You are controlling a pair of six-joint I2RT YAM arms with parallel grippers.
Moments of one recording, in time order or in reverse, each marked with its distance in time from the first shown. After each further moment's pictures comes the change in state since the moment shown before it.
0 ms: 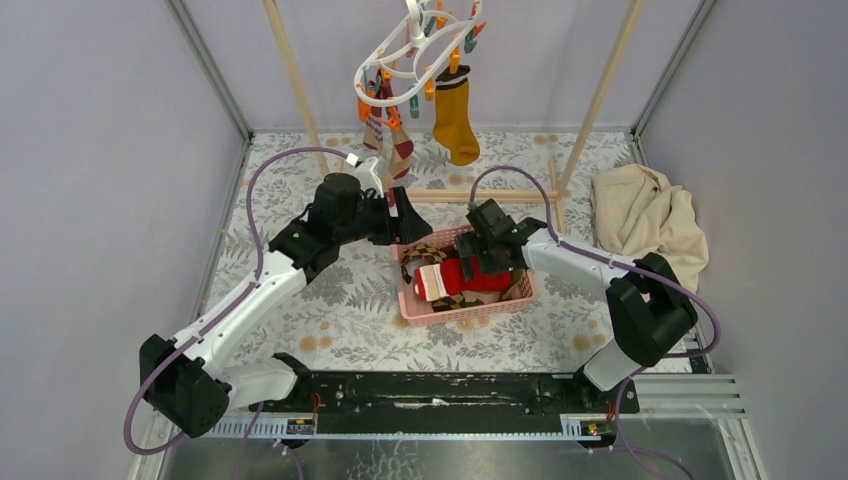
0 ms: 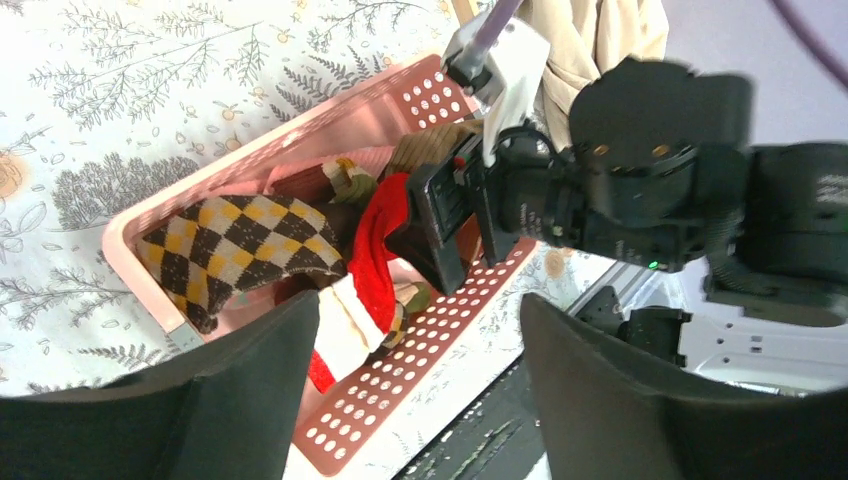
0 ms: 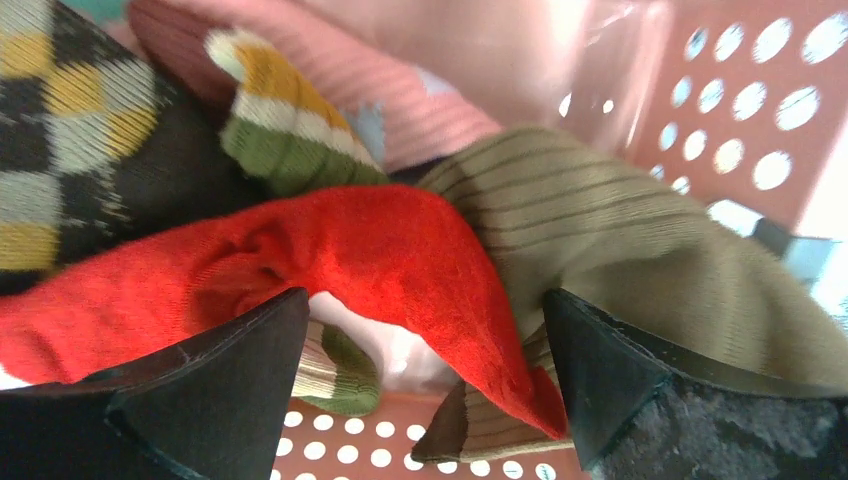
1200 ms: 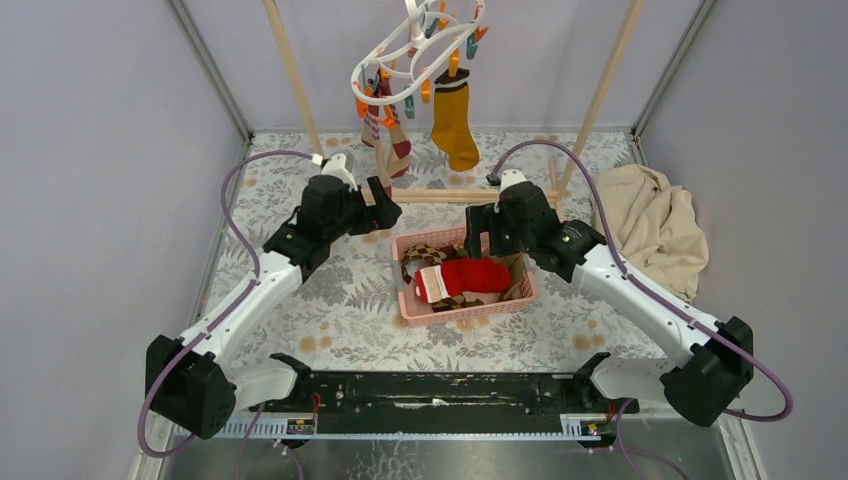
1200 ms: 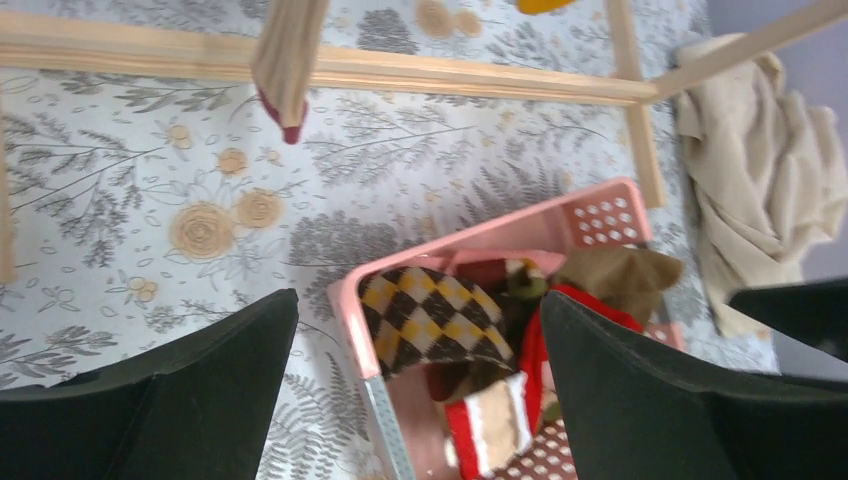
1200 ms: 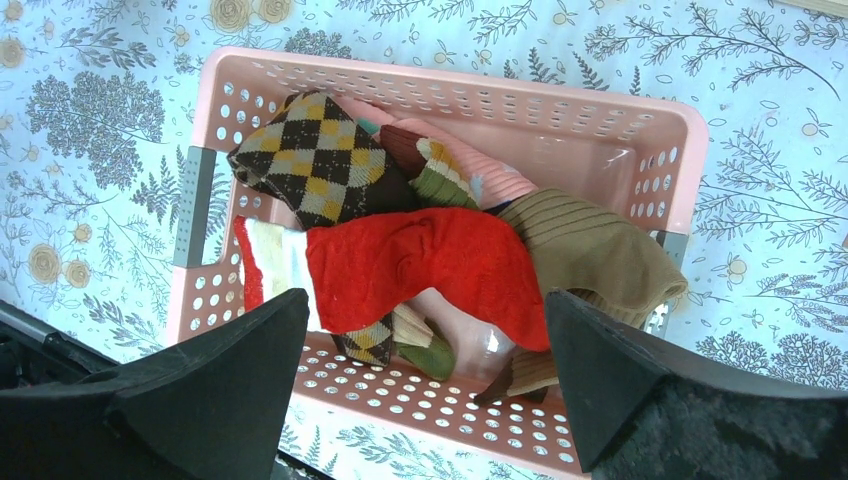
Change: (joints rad) left arm 0.136 -0.006 -0.060 0.042 -0.243 0.054; right arm 0.000 -0.340 0.028 0.012 -0.072 -0.008
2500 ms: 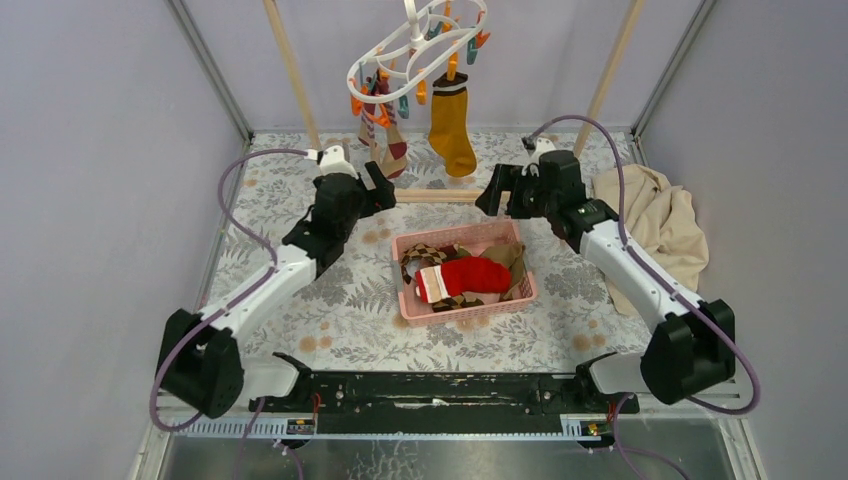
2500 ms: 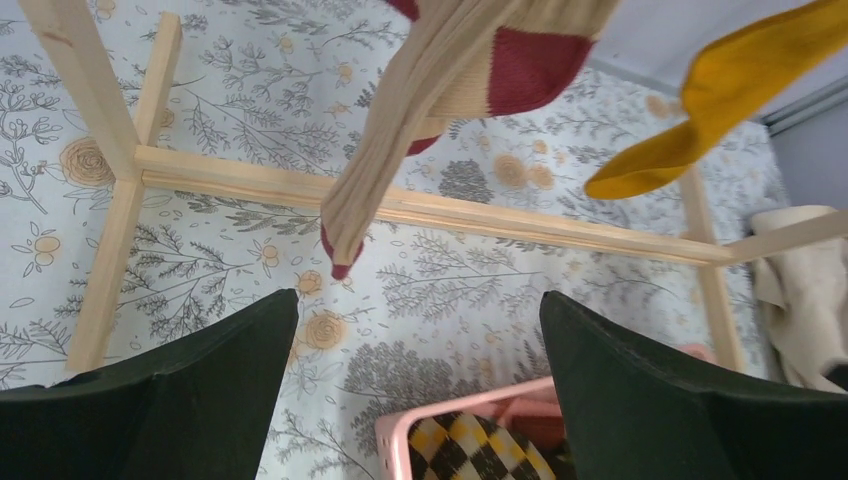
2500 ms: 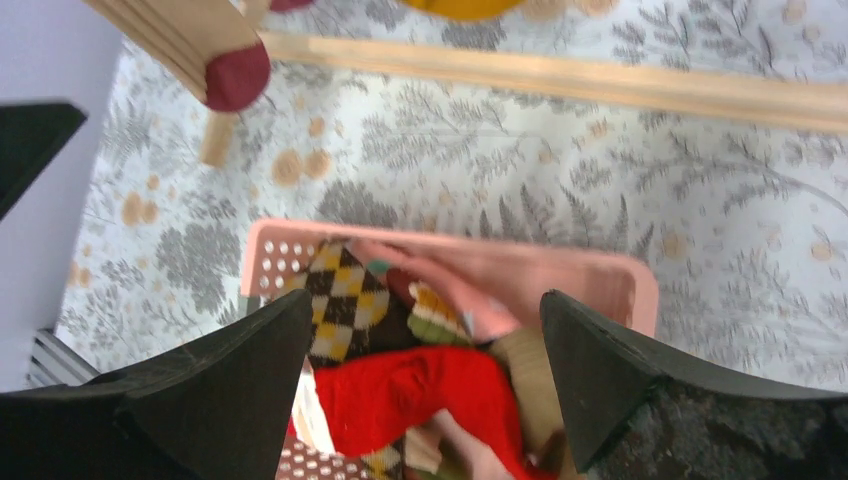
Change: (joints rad) left arm -0.040 0.146 -0.069 0.336 -0.361 0.015; right arm -0.284 0.084 -0.002 0.236 -0.280 0.039
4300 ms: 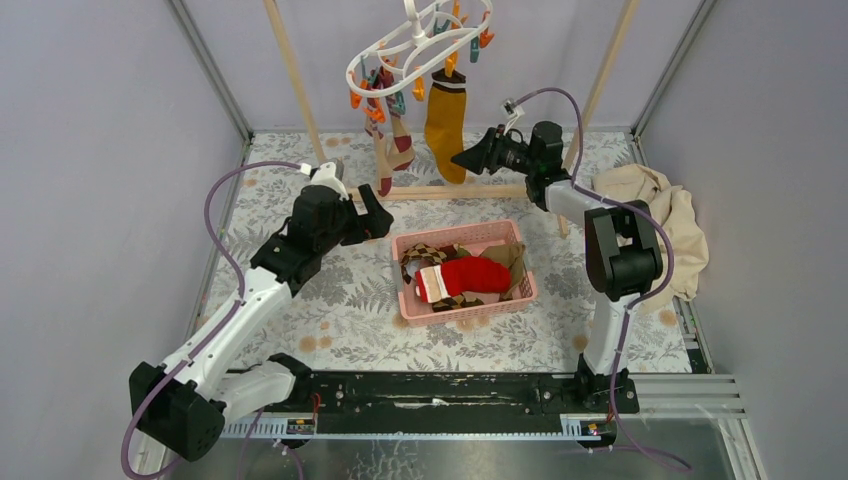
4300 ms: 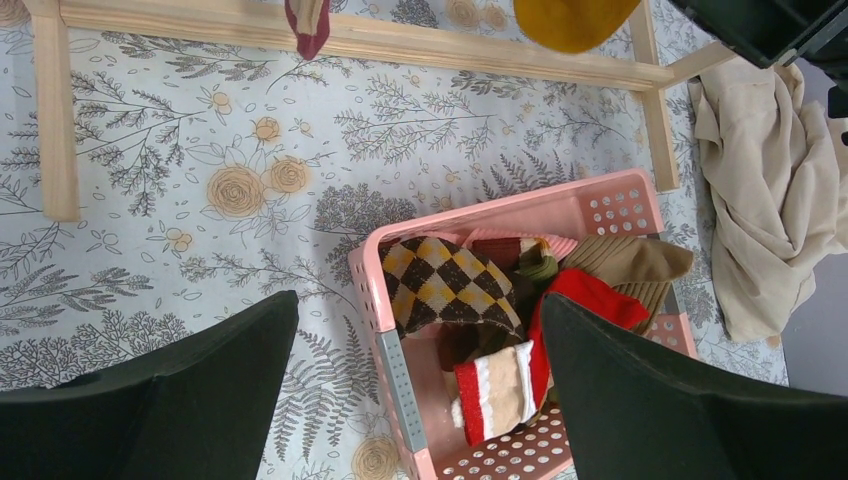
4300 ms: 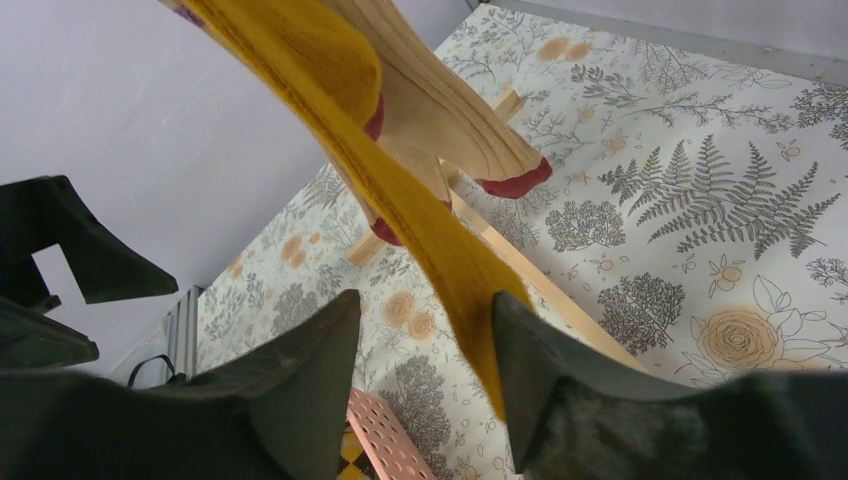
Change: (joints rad) left arm 0.000 -0.259 0.014 -0.411 0.250 -0.041; right arm -0.160 0.667 0.257 0.952 -0.671 0.172
